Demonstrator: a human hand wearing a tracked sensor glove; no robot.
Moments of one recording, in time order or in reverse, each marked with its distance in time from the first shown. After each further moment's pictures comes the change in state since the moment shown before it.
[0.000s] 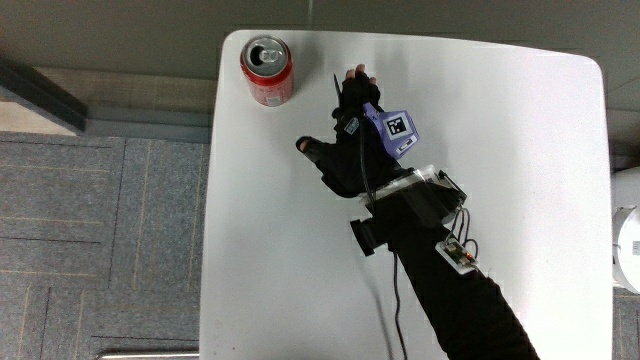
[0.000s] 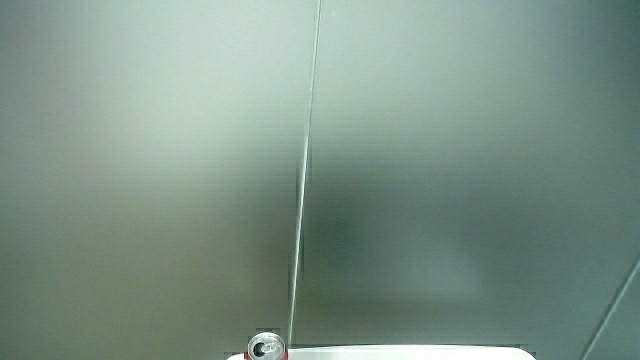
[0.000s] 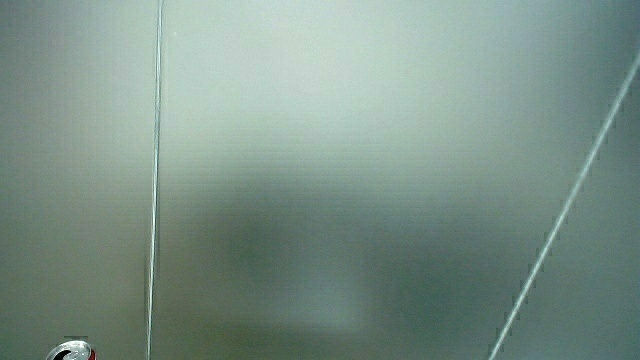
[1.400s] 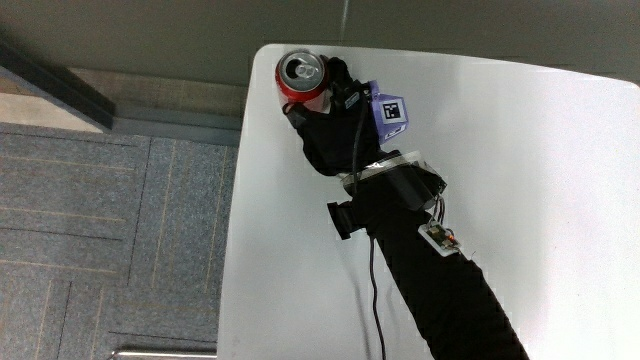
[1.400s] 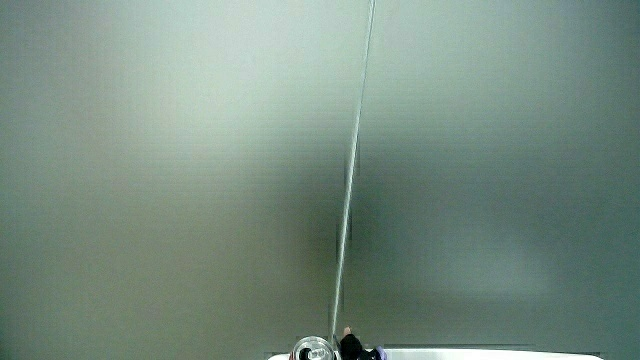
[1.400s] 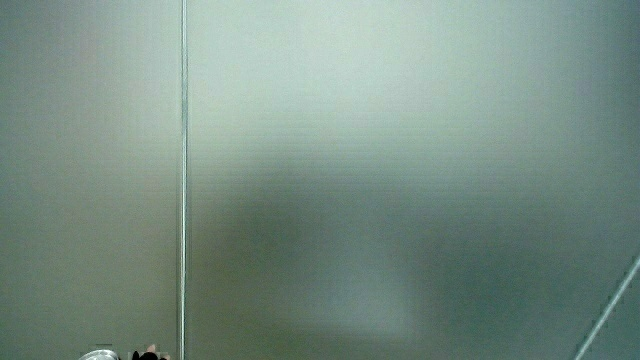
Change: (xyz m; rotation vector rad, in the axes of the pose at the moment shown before) arm -0.007 0.008 0.008 0.162 0.163 0.140
